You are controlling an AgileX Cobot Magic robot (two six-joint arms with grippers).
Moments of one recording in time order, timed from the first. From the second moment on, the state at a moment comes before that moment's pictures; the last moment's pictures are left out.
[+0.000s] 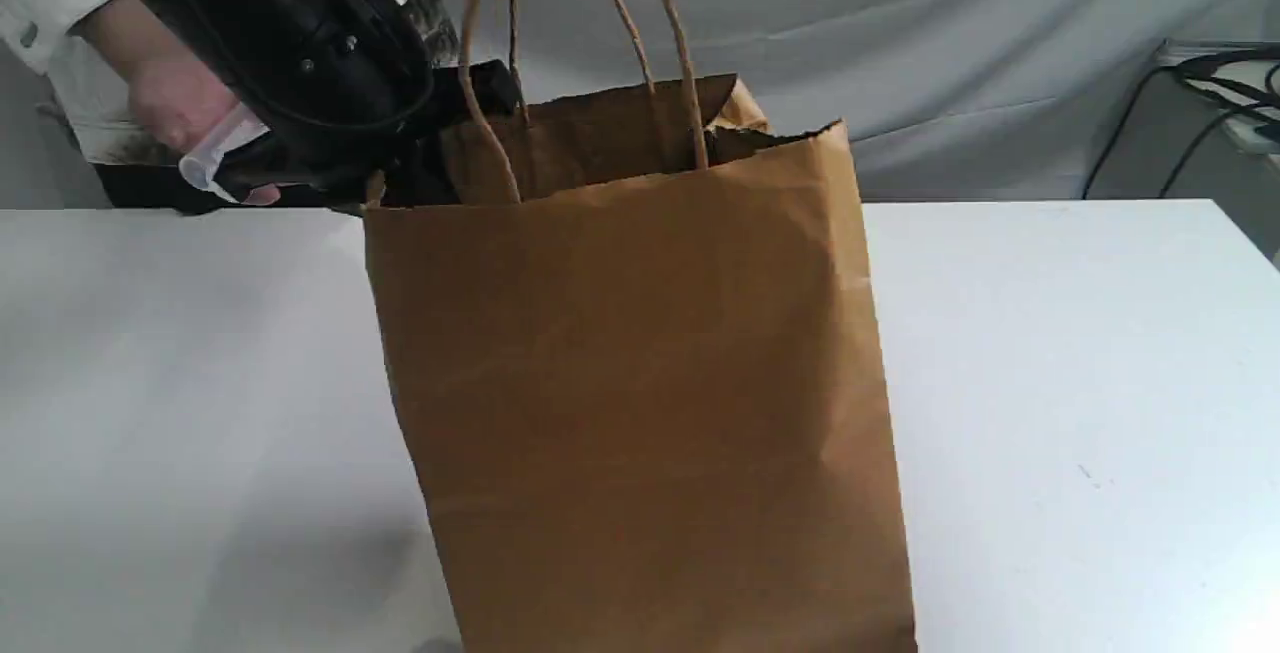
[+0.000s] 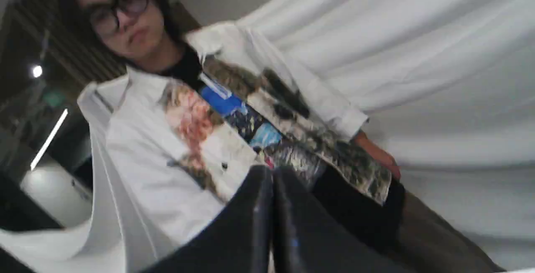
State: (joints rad) left arm -0.26 1.98 -1.81 -0.40 1.22 -0.07; right arm -0.22 1.26 -1.21 1.69 0.65 -0.86
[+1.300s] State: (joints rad) left arm -0.26 1.94 -1.81 -0.54 1.22 0.05; right arm -0.08 1.33 -1.86 -1.56 -0.55 1.57
